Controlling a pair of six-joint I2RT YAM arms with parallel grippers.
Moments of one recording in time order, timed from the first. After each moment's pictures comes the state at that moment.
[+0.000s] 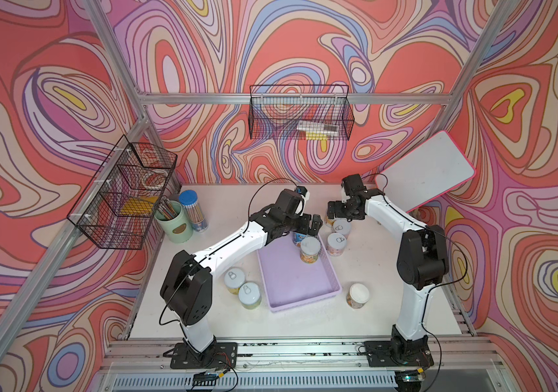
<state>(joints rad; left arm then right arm) -0.68 1.74 1.45 -0.39 0.15 -0.36 0.23 2.02 1.69 -0.73 0.01 0.20</state>
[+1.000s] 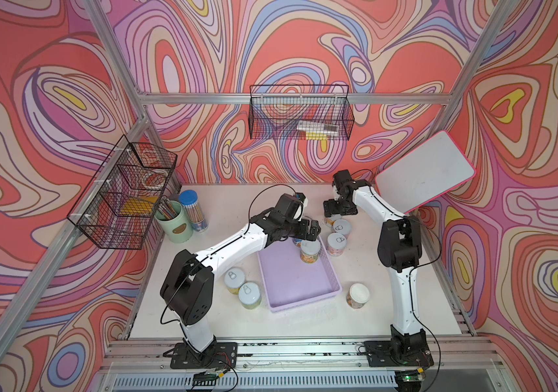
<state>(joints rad) -0.67 1.74 1.40 -0.40 0.19 -0.40 0.23 2.31 2.06 -0.96 0.04 0.10</state>
